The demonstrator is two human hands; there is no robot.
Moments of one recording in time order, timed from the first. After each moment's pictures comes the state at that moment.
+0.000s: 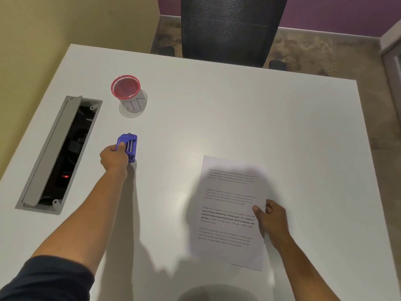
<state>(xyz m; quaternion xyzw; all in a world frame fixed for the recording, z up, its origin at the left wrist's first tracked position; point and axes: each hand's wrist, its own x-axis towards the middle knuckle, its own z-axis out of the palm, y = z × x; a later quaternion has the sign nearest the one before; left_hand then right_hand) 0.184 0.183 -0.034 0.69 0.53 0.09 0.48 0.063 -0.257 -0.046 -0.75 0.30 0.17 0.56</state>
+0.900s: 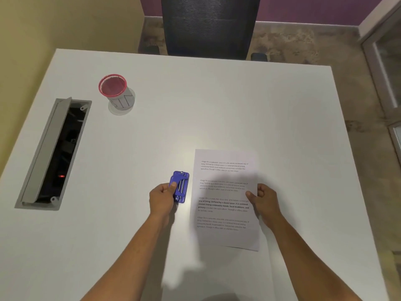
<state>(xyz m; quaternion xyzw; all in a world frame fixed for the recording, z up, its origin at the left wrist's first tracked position) 0.048 0.020 -0.019 0.66 0.43 -0.11 0.61 0.050 -0.273 -0.038 -0.69 0.30 0.17 0.64</state>
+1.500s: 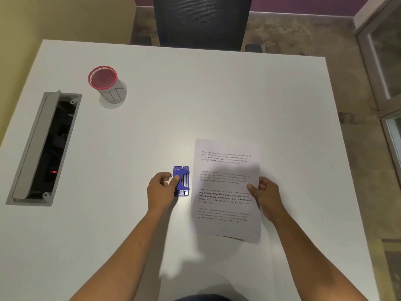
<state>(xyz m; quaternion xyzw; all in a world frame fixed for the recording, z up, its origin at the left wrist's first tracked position) 0.048 0.015 -0.028 0.78 0.35 -0.10 0.52 0.045 -0.294 -0.031 -0.63 0.30 0.16 0.70</state>
